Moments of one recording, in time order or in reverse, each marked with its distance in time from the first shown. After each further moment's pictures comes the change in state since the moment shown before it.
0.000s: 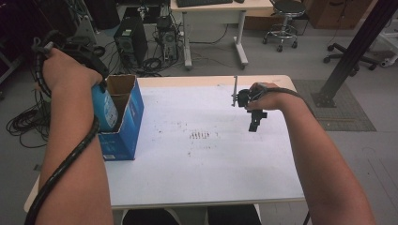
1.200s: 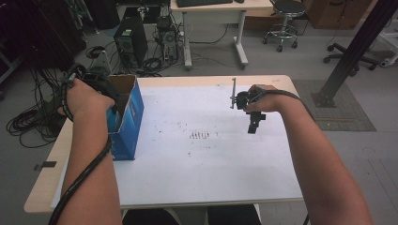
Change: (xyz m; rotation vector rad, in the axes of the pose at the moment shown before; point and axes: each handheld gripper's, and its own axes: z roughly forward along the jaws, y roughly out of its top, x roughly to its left) left arm -0.008 -0.003 0.086 0.061 -0.017 0.018; right arm 0.002 0.004 0.007 0.008 0.003 -0.010
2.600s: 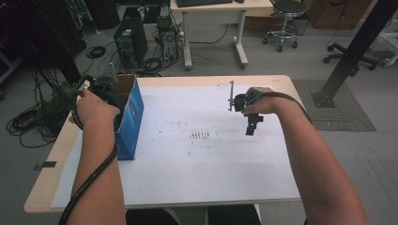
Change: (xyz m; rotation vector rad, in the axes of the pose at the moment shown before) left arm -0.006 0.006 0.034 0.024 0.017 0.009; right arm -0.003 0.005 0.011 0.001 0.012 -0.009
